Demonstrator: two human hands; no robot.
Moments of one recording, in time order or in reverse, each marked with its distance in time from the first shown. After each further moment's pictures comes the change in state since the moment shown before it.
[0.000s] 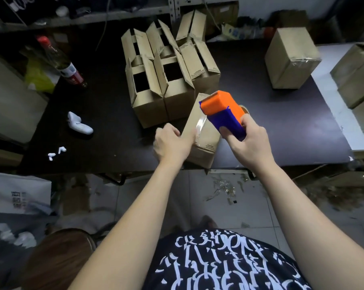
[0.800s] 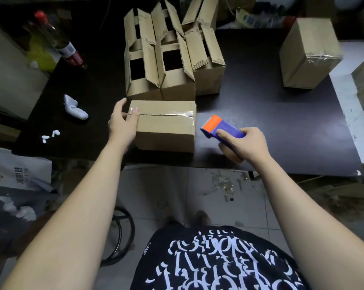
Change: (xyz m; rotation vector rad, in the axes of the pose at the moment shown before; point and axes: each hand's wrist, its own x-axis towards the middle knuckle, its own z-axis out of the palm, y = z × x) left_hand 0.086 -0.078 -0.036 -0.358 0.030 -0.091; right_hand 0.039 0.068 0.011 -0.079 -0.251 0.502
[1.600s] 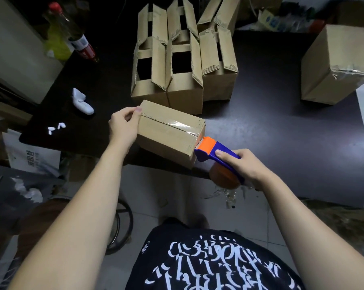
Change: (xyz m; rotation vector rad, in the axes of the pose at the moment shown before) left_hand 0.005 0.004 0.013 0.009 0.132 -0.003; right_hand 0.024 0.019 0.004 0.181 -0.561 -0.070
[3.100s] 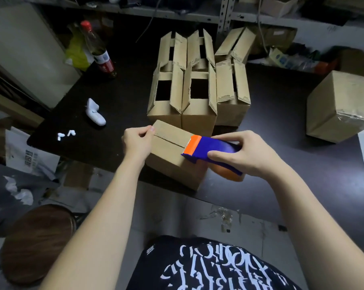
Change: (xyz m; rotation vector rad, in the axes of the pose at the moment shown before) left_hand -0.002 0.015 0.001 -0.106 0.141 -0.175; right_hand -0.007 -0.140 -0.015 -0.443 0.054 -0.375
